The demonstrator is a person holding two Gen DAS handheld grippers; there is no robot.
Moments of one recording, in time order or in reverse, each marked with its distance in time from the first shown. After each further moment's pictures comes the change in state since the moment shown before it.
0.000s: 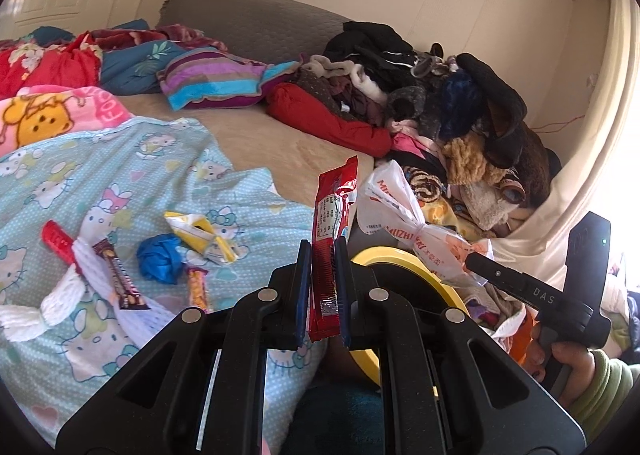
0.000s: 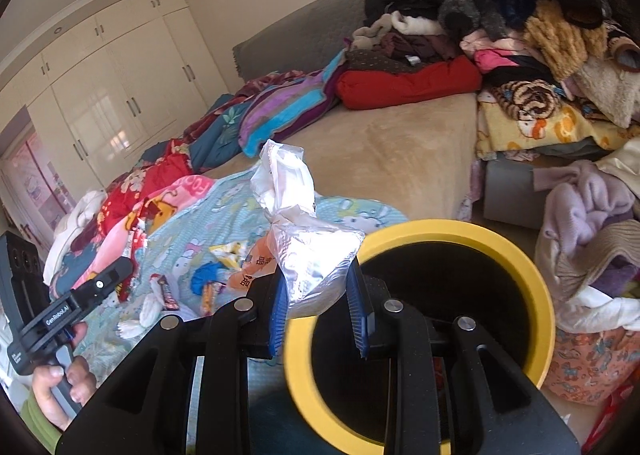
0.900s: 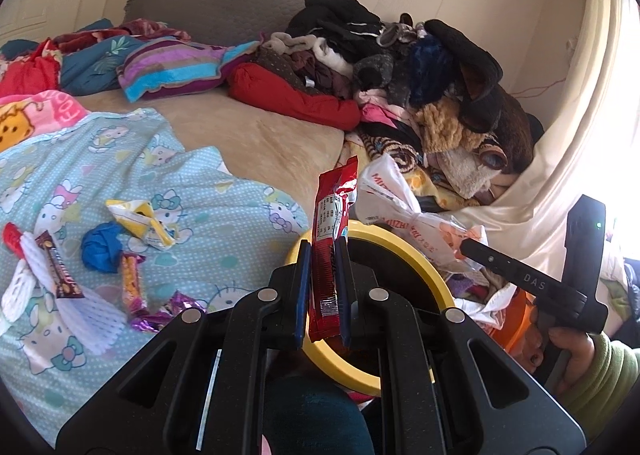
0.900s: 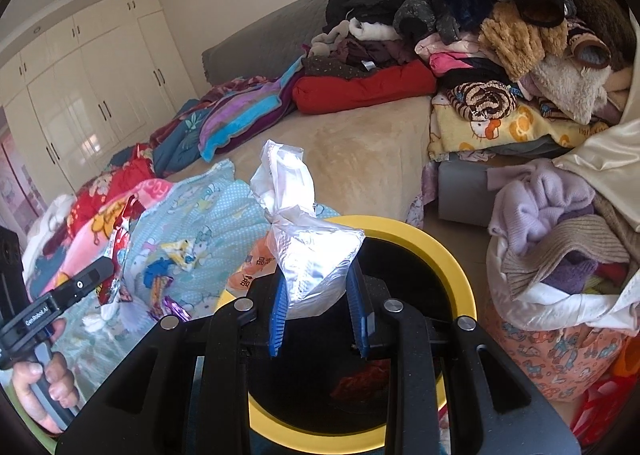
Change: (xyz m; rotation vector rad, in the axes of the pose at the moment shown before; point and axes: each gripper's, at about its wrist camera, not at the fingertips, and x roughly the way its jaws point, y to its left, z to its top) left arm 0.036 -0.051 -0.021 0.082 0.074 -0.063; right arm -0.025 -0.053 -0.013 -0.006 -0.016 -0.118
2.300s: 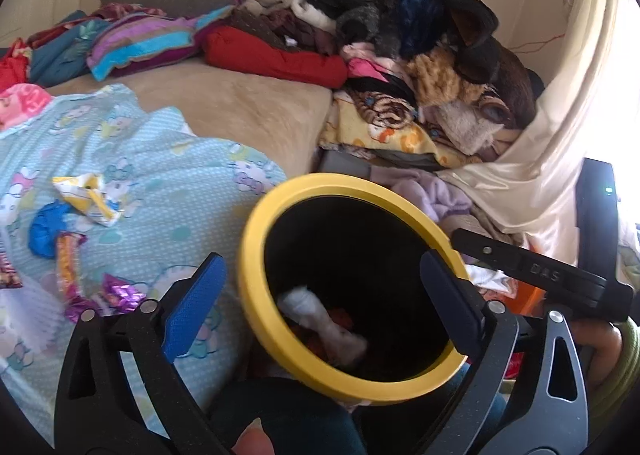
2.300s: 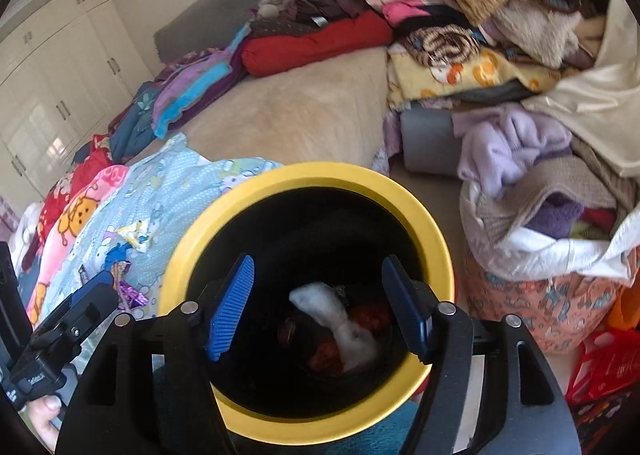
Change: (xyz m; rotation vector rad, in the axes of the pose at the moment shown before) left arm 0.063 -0.029 -0.027 0.065 0.110 0.018; right arm 0.029 -0.025 -0.024 0.103 0.120 -0.106
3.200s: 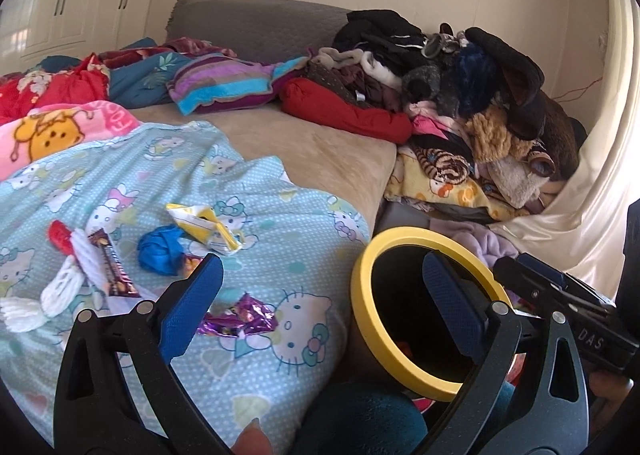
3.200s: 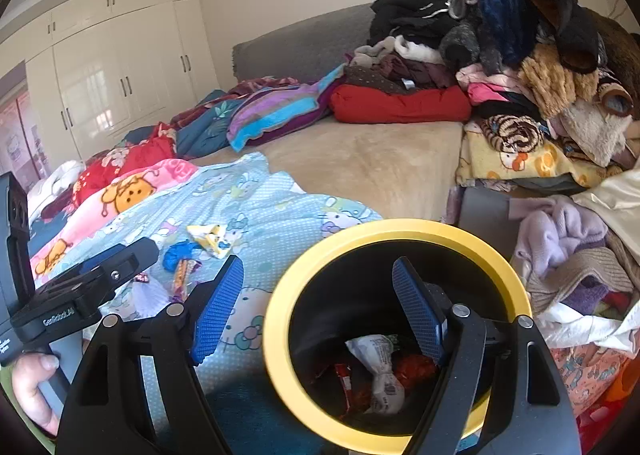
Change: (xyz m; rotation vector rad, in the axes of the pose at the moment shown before) left arm -0.074 0.055 0.003 -0.073 -0.179 0.187; right arm -0.029 0.107 -0.015 -0.245 -0.186 0.113
